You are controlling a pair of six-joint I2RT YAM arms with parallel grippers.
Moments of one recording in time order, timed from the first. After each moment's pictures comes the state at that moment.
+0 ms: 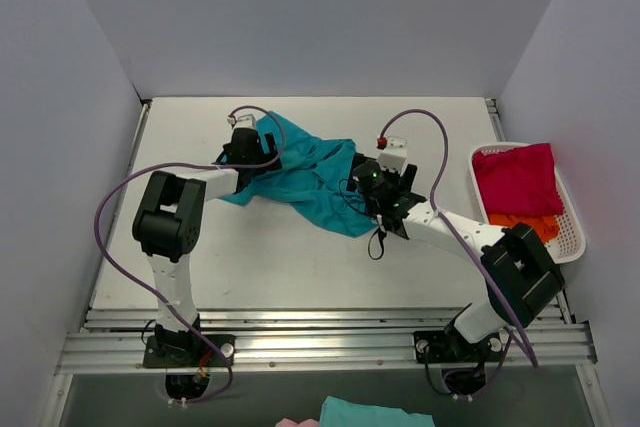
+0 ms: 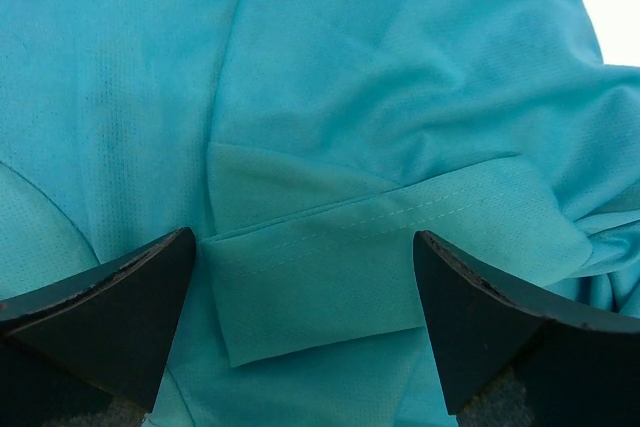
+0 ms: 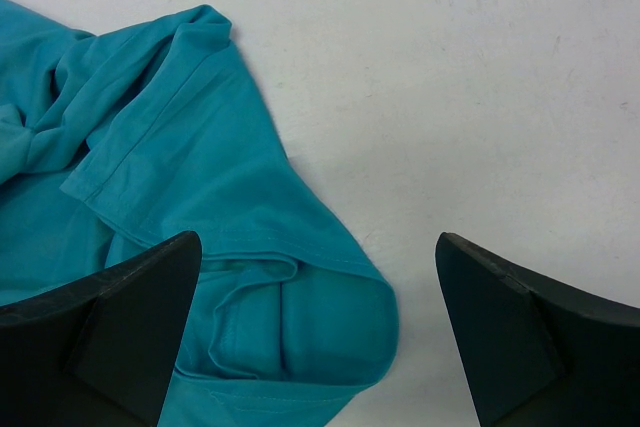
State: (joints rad) left arm -0.31 2.03 1.23 0.18 -0.15 -0.45; right arm 0.66 1.51 0.87 0.02 0.74 0.55
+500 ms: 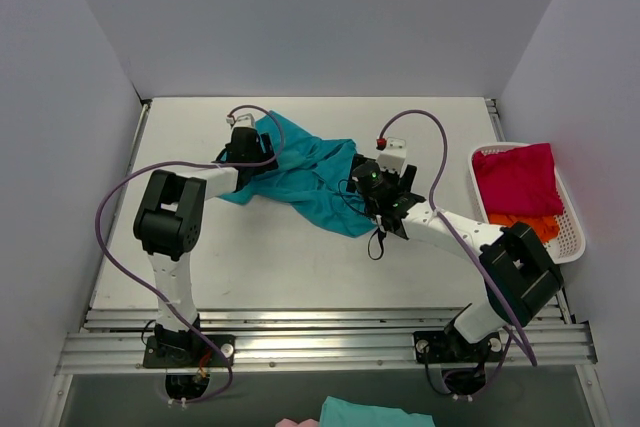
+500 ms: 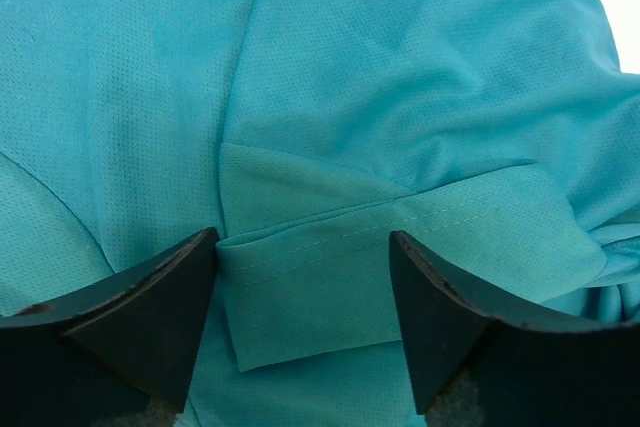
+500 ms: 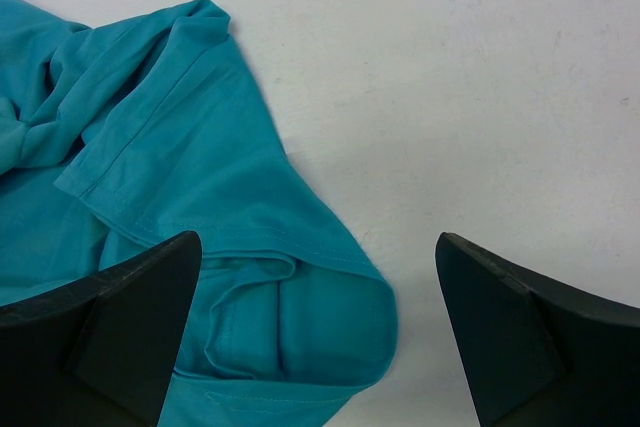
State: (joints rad) left arm -0.30 2.05 1.25 0.16 -0.15 -0.47; right arm 0.66 1.52 0.87 0.01 0.74 0.55
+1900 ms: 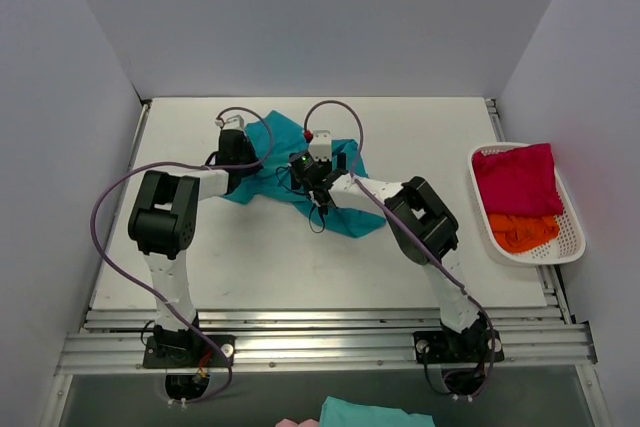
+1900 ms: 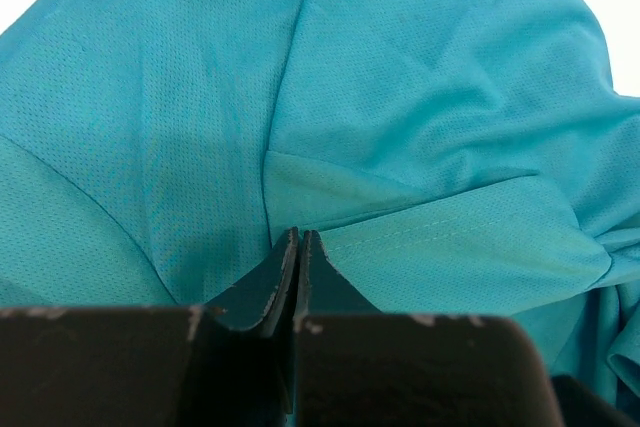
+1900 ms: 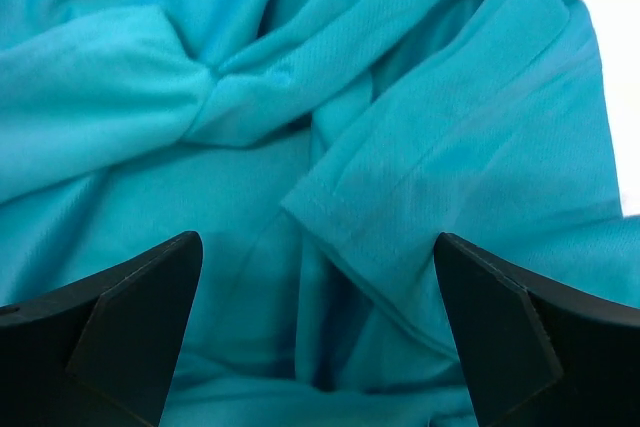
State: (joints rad) left arm -0.23 2.05 1.20 0.26 -0.04 -0.49; right arm 0.77 2.18 1.49 -0.10 0.63 0.52
